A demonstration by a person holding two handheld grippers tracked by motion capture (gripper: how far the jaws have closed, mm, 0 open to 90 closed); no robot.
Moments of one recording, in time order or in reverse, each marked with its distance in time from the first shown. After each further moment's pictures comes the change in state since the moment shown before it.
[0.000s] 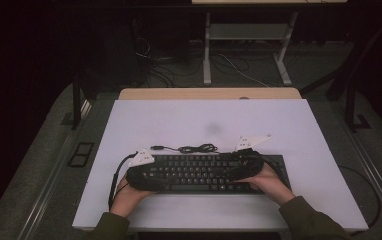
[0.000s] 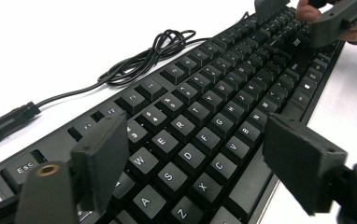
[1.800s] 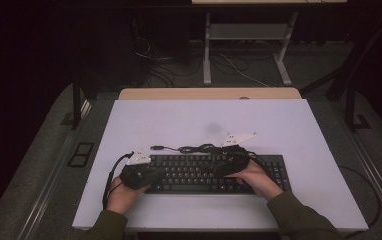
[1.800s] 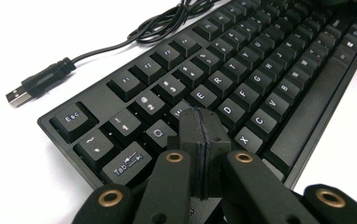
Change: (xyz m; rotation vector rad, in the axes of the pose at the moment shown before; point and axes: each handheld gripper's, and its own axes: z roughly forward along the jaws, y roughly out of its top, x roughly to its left) left arm 0.014 -0.007 -0.006 0.132 0.054 0.005; right arm 0.001 0.013 0.034 -0.028 -0.034 -0.018
